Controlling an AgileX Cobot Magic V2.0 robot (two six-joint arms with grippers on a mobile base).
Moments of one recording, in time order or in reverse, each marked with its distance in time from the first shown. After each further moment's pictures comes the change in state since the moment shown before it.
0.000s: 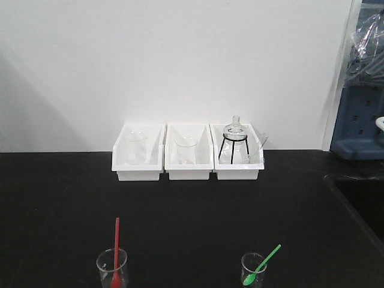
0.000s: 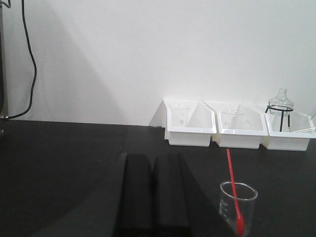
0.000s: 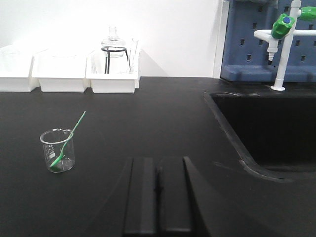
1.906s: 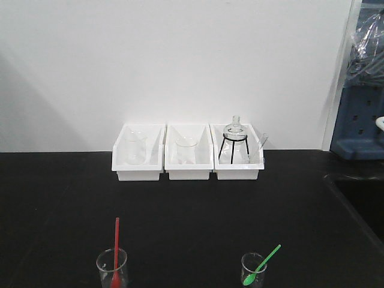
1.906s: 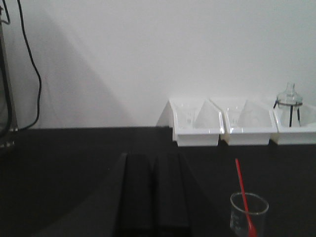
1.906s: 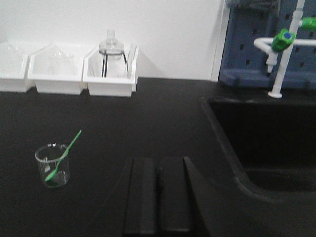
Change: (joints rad) left arm 0.000 0.218 -0.210 0.076 0.067 0.000; right arm 0.000 0.317 -0.203 -0.030 -0.027 -0.003
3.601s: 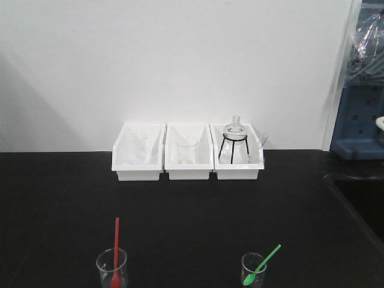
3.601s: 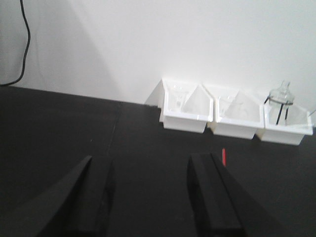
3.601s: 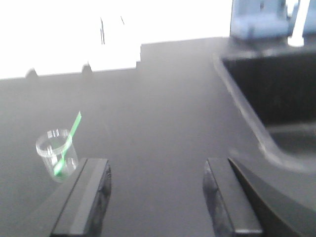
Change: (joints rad) left arm 0.000 0.102 0.001 -0.052 -0.020 -0.109; right arm 0.000 0.311 0.000 0.002 -0.229 0.133
